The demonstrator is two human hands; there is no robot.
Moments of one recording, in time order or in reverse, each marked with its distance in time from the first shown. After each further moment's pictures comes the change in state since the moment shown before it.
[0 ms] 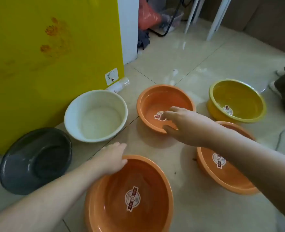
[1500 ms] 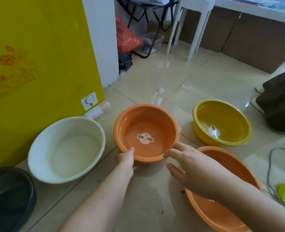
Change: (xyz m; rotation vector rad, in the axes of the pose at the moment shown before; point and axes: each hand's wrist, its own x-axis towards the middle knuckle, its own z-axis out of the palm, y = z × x) left_hand 0.185 0.111 0.013 -1.701 0.174 -0.706; right_hand -0.026 0.069 0.000 0.074 -0.016 0.123
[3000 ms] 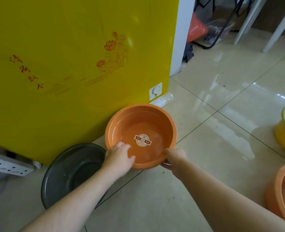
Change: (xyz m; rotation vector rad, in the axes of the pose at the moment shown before) left_hand -0.007 0.076 -0.277 1.292 0.210 0.610; right_hand 0.210 -0.174 0.188 1.351 -0.069 0.858
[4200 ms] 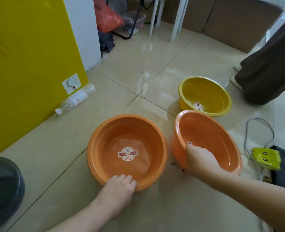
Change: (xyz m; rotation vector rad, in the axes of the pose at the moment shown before) left_hand -0.122 0.152 0.155 0.591 -0.067 1.090; right_hand -0.086 0.076 -0.330 -1.373 0.418 -0.363
